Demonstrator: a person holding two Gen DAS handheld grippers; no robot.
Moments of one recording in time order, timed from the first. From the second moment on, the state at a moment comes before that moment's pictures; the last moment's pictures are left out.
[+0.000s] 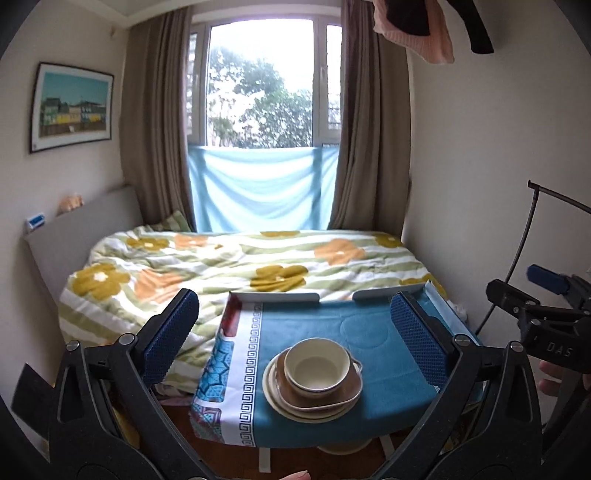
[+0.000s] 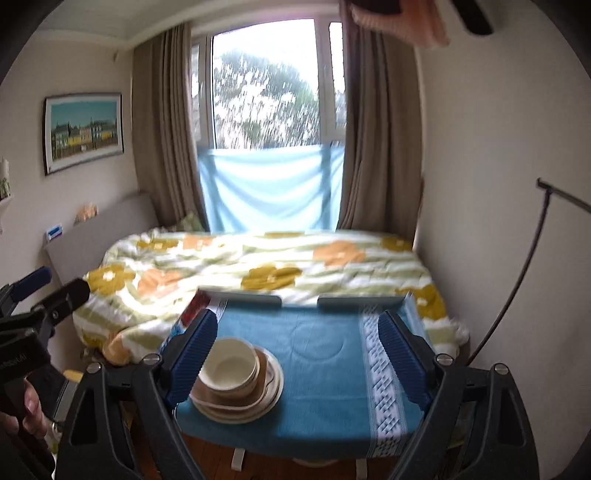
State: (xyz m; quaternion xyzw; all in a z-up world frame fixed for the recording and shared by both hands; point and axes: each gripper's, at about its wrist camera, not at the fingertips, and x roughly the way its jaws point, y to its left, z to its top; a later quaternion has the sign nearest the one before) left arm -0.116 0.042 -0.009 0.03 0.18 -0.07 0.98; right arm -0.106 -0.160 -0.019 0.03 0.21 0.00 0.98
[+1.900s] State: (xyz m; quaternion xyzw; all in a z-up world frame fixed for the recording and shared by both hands) left arm -0.188 0.020 -0.006 0.03 0.15 -0.08 0.99; right arm -0.175 -0.168 -0.008 0.04 0.18 -0.07 0.98
